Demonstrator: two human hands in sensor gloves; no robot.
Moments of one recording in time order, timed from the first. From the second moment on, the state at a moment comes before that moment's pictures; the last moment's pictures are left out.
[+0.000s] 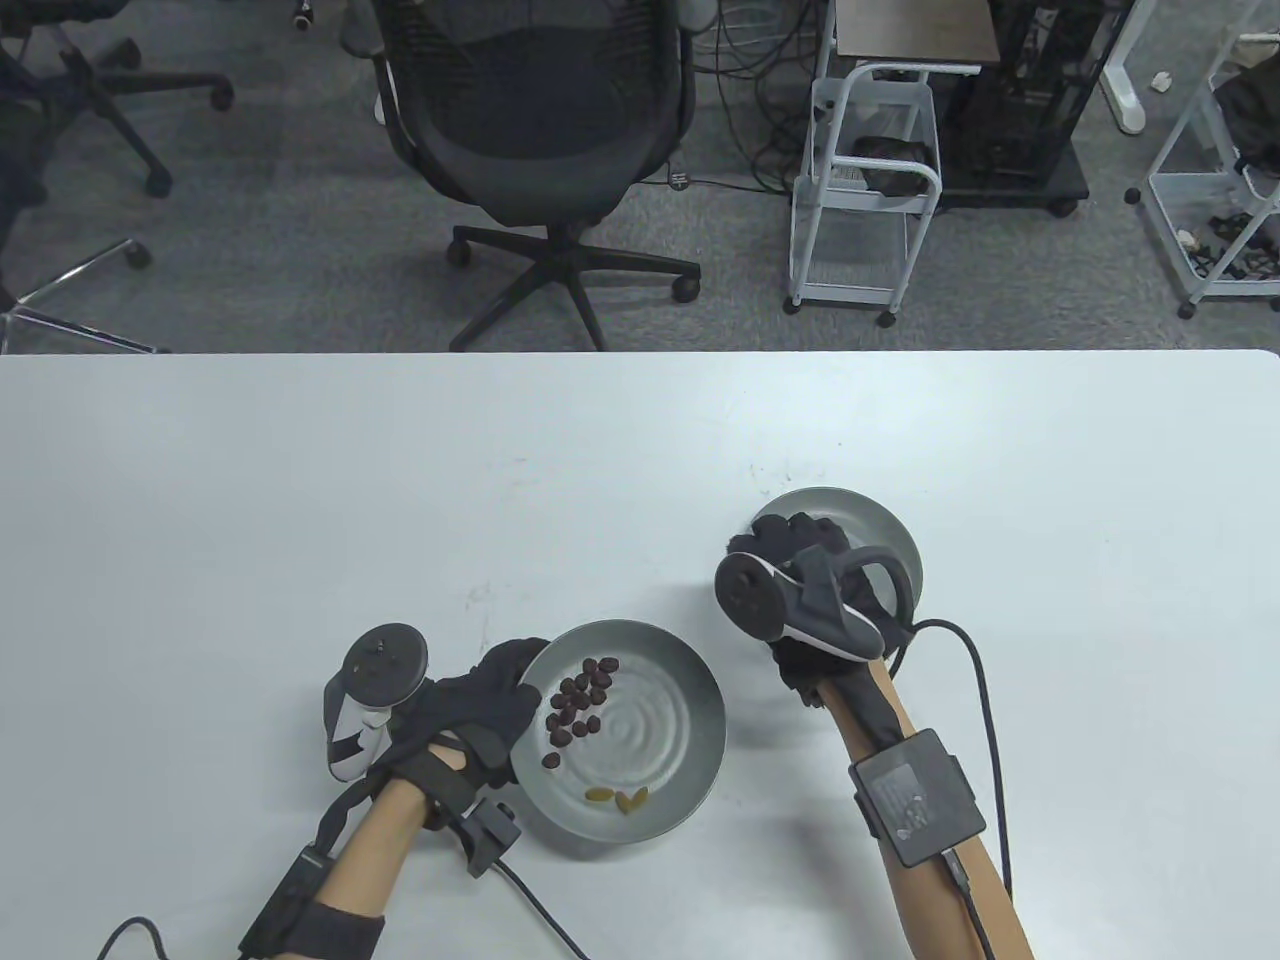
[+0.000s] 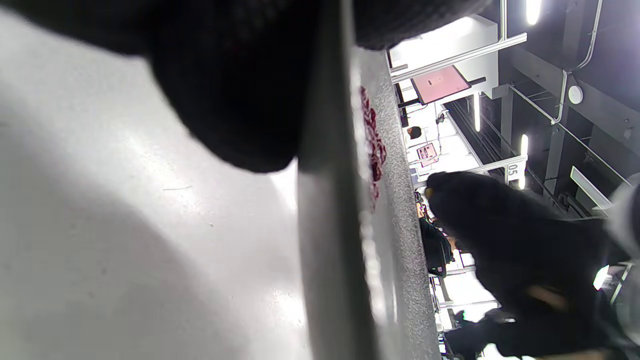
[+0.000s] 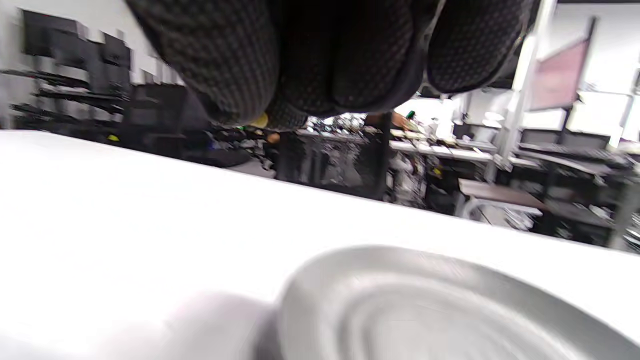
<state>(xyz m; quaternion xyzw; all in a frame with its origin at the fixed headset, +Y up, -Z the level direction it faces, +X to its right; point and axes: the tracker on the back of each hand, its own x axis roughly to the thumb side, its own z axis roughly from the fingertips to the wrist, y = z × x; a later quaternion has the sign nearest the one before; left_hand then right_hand) -0.219 -0.758 -0.261 -0.20 -0.09 0.55 0.81 0.103 -0.673 -0.324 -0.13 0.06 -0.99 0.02</state>
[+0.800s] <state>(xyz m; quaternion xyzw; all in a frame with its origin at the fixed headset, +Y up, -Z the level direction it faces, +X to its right) -0.218 -0.761 -0.262 -0.20 -0.08 0.55 0.81 0.121 -0.692 -0.341 -0.09 0.01 -1.00 -0.01</state>
